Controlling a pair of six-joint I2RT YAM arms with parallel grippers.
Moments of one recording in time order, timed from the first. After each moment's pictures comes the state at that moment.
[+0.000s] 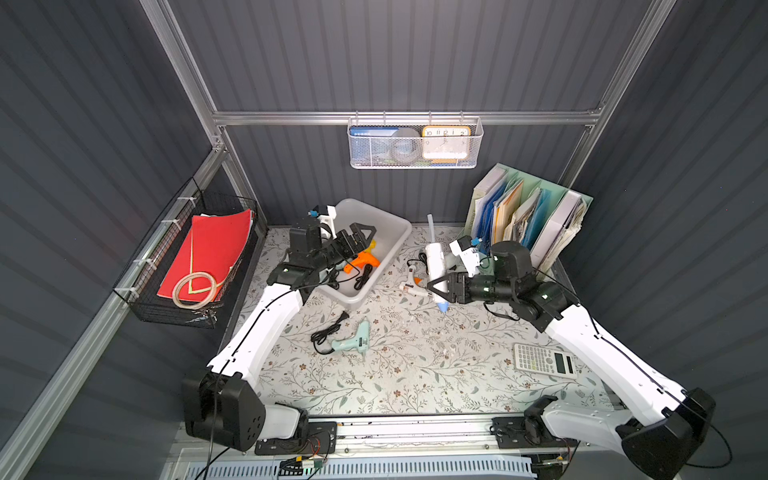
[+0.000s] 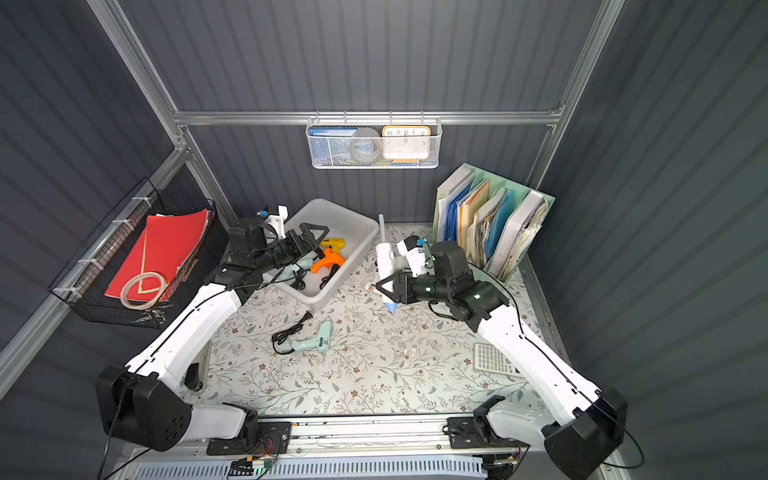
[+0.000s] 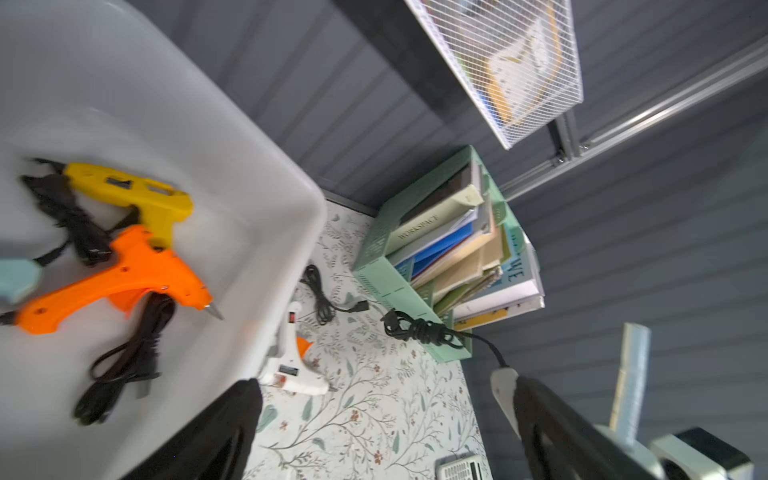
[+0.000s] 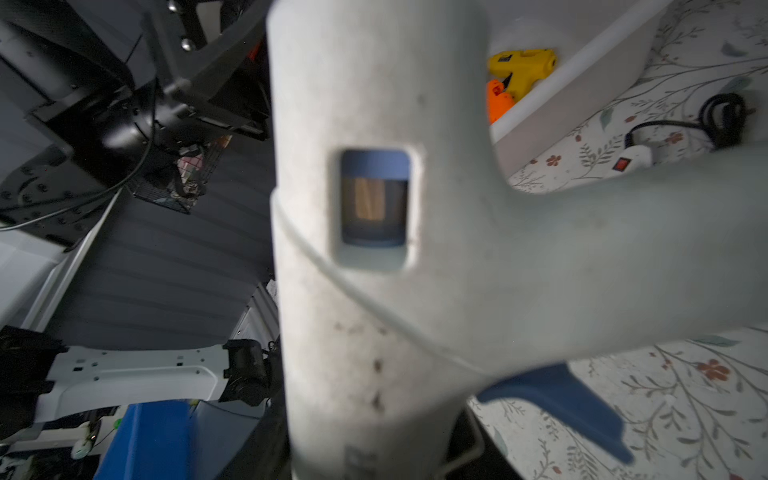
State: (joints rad) left arm -0.25 1.38 1.24 -0.15 0.45 -0.72; right arm 0.53 1.18 1.15 -0.48 -0.48 0.47
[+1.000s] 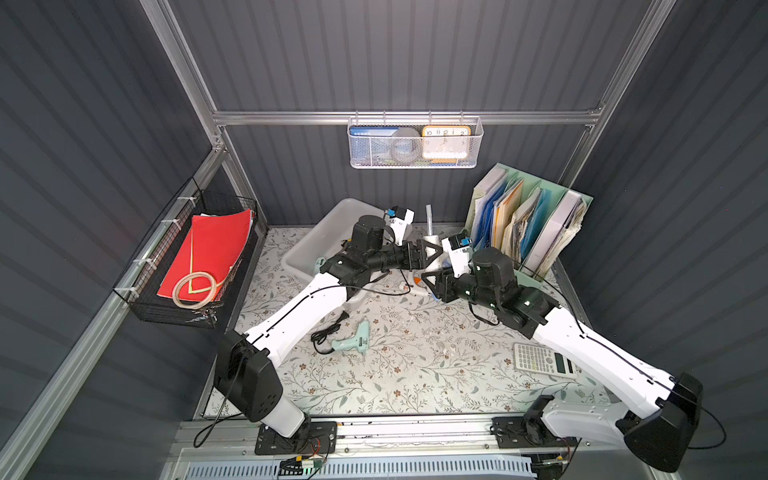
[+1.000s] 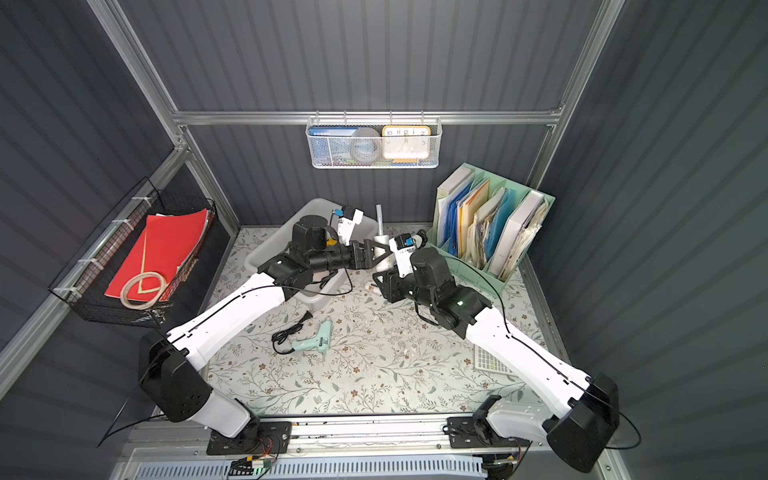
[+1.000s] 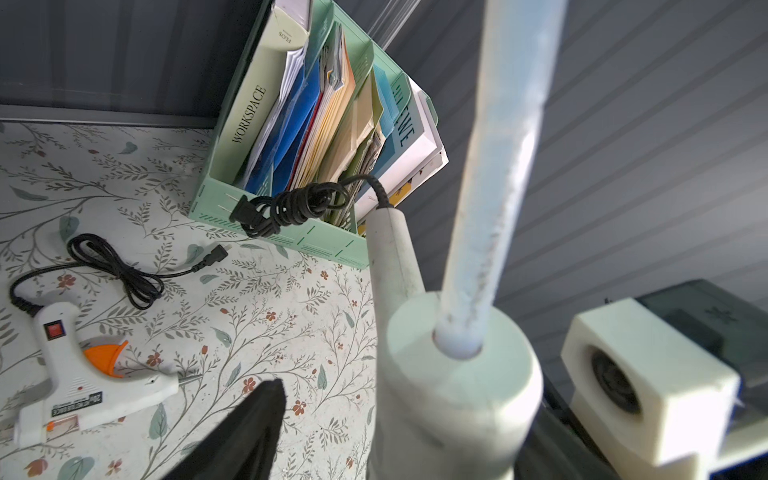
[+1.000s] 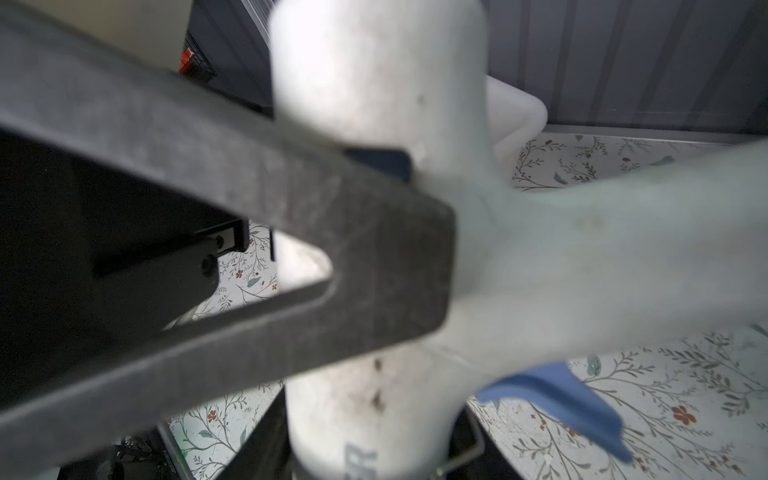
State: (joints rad) left arm -0.58 1.58 1.43 -0.17 0.54 -0.57; right arm 0.66 1.22 1.11 -0.33 -0.09 0.36
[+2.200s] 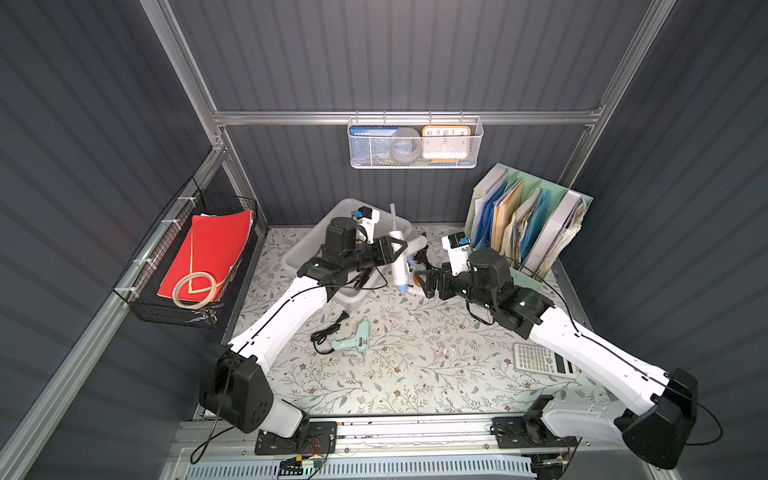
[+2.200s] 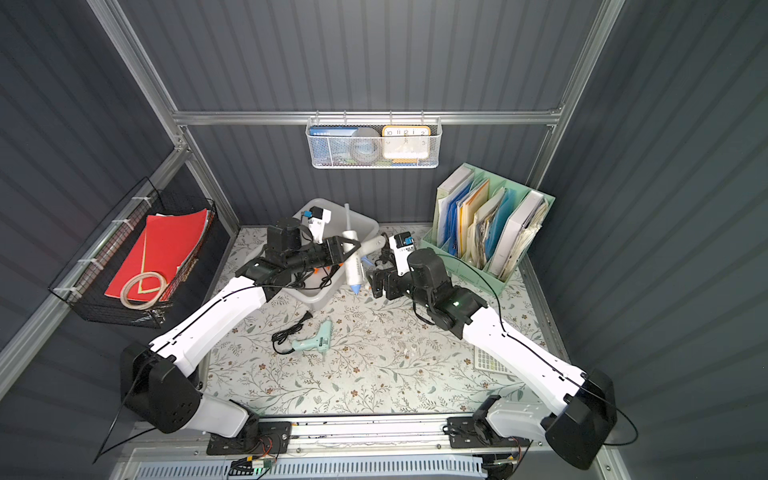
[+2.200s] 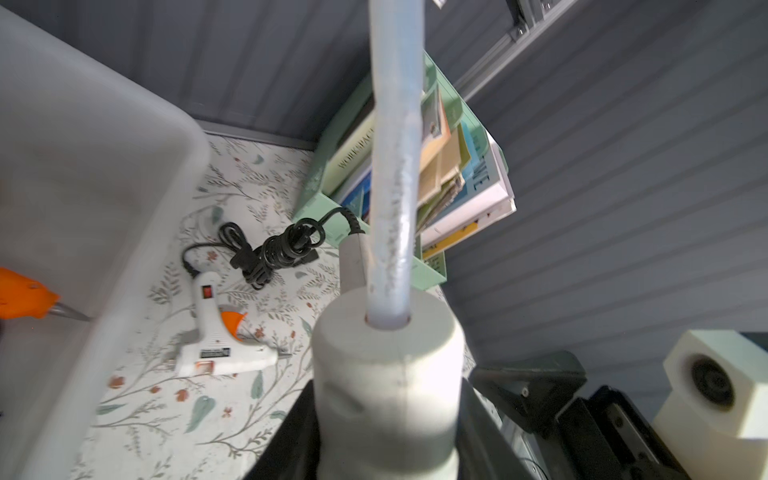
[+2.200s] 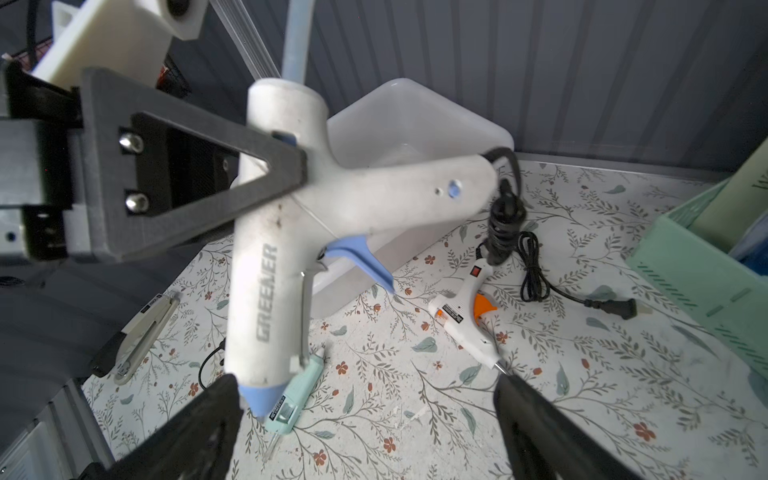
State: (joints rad) left arm -0.39 1.48 1.31 -0.19 0.48 -0.60; right arm 0.68 1.23 1.09 -0.27 0.02 0.33
